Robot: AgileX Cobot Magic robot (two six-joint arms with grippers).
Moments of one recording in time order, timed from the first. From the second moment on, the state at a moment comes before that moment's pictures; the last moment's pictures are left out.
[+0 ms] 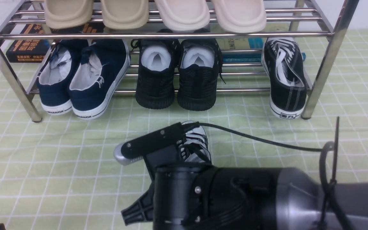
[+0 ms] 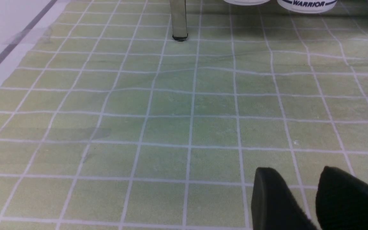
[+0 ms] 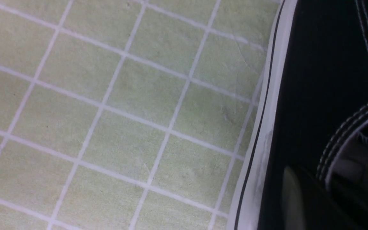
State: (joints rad) right arm 1.19 1.89 -1.37 -0.55 0.83 1.19; left arm -0.04 -0.01 0.02 0.21 0.38 -0.18
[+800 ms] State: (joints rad) right arm 1.19 1.84 -1.56 -0.31 0.99 0.92; left arm -0.04 -0.01 0.02 0.21 0.38 -0.18
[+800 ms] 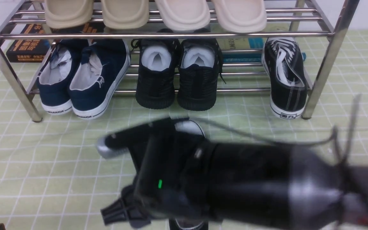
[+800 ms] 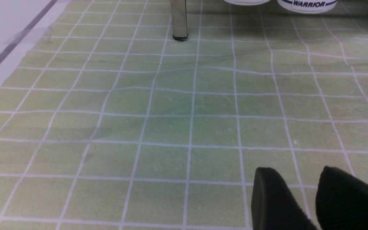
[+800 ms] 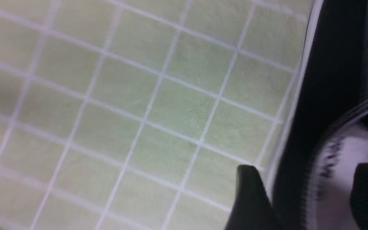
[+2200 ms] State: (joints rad) right arm 0.46 1.85 -1.72 -0.24 1.07 0.43; left arm -0.04 -0.01 0.02 0.21 0.38 -0.18
